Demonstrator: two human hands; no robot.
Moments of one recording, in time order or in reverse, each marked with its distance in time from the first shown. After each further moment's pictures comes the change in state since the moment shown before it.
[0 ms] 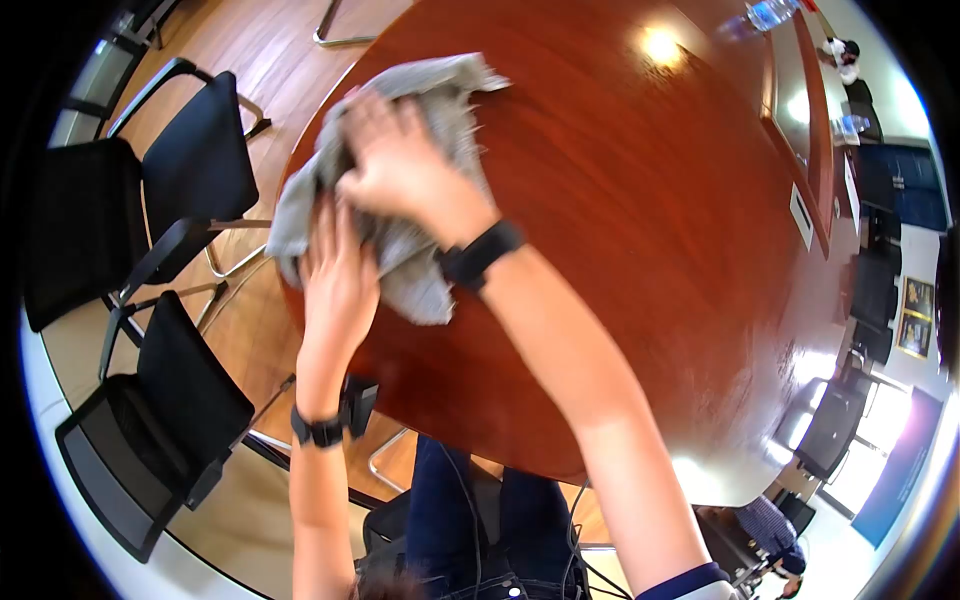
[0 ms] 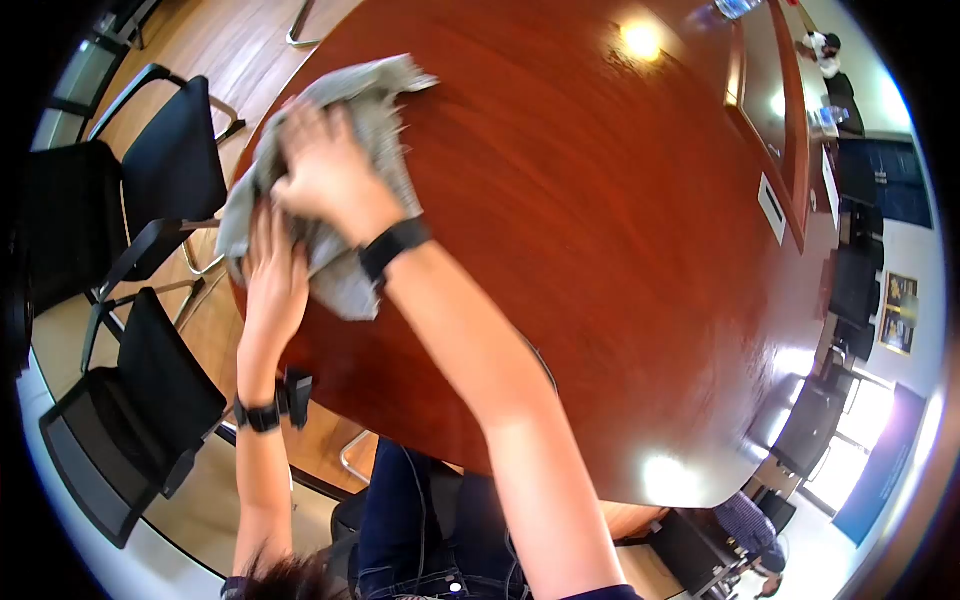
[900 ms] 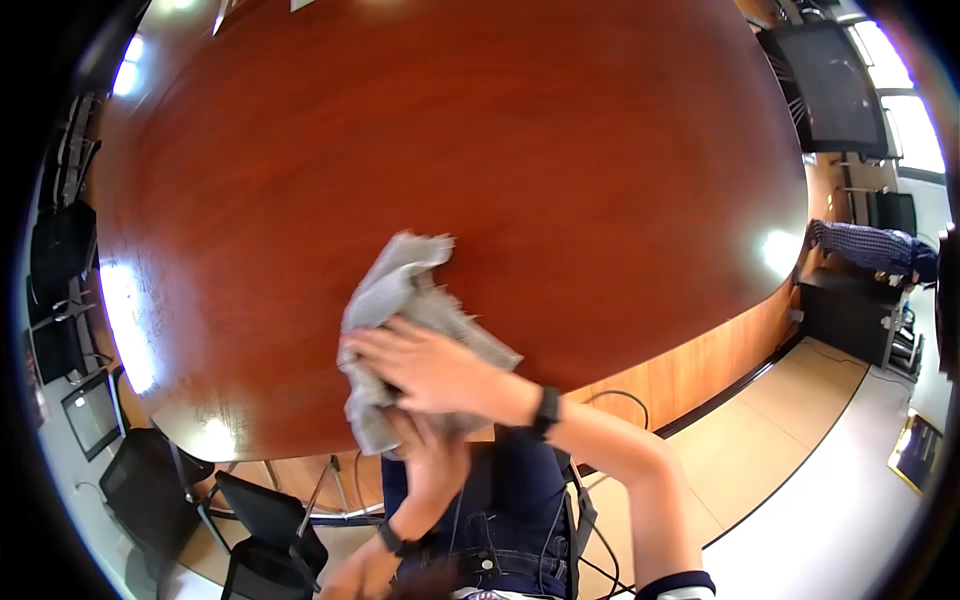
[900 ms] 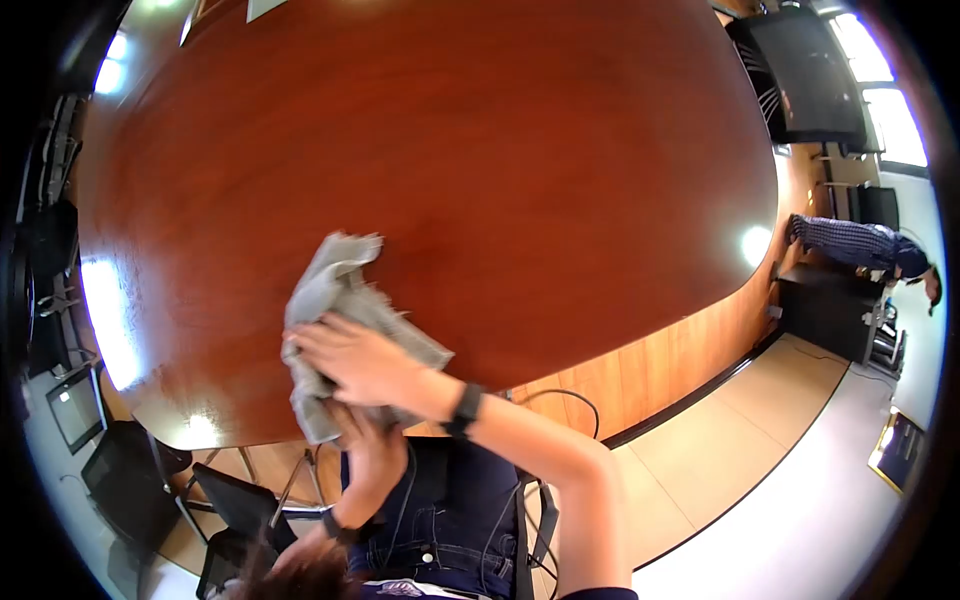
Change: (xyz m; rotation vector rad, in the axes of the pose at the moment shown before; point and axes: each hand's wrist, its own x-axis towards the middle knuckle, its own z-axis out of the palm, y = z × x) left_hand -0.298 0.195 0.063 0.068 -0.670 0.408; right_hand -0.448 -0.001 -0.019 0.285 0.199 0.233
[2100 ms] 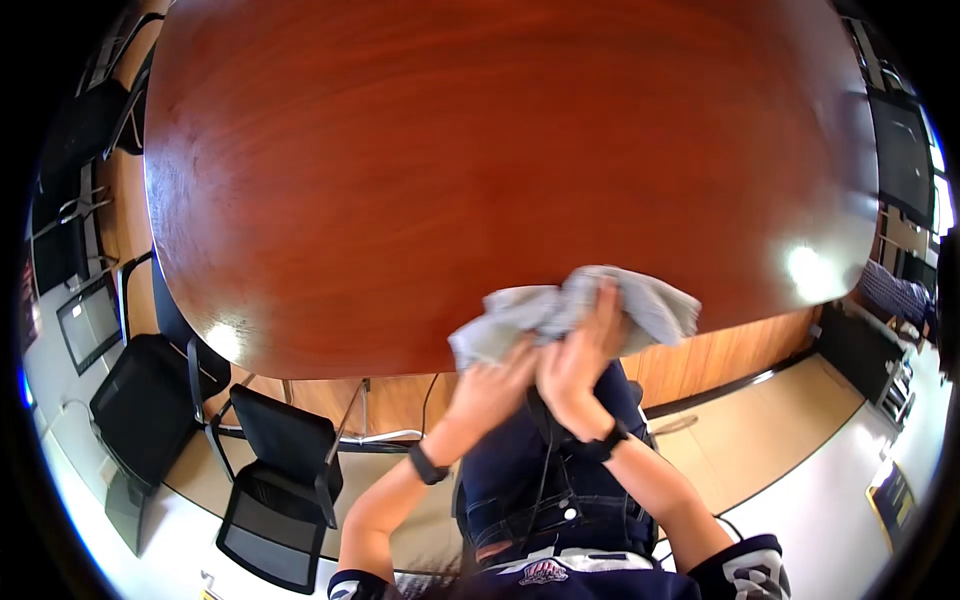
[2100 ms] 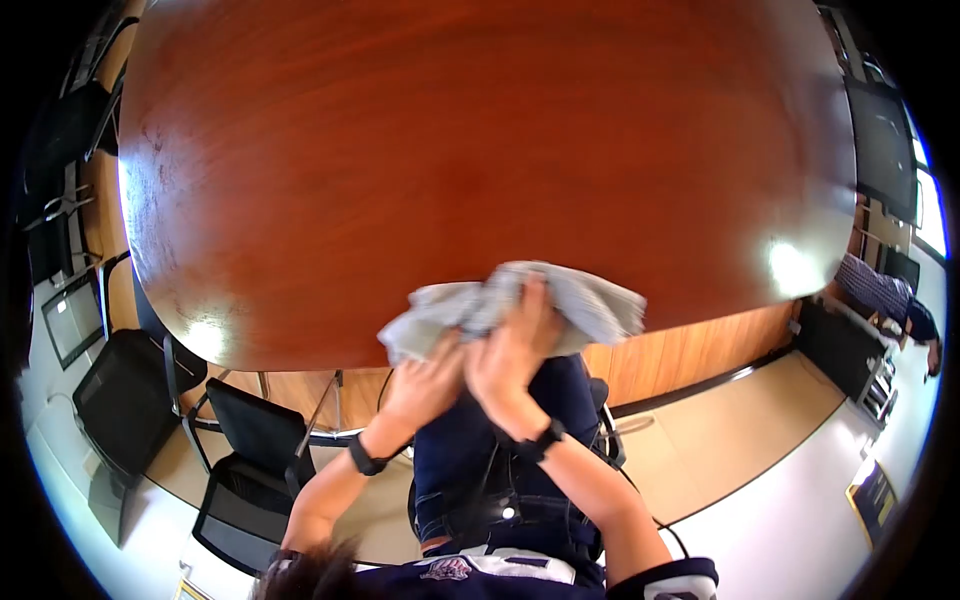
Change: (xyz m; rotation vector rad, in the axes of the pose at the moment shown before) left_hand 0.008 -0.124 -0.068 0.121 0.012 0.532; right_hand 0.017 -0.111 0.088 -0.342 0.512 0.887
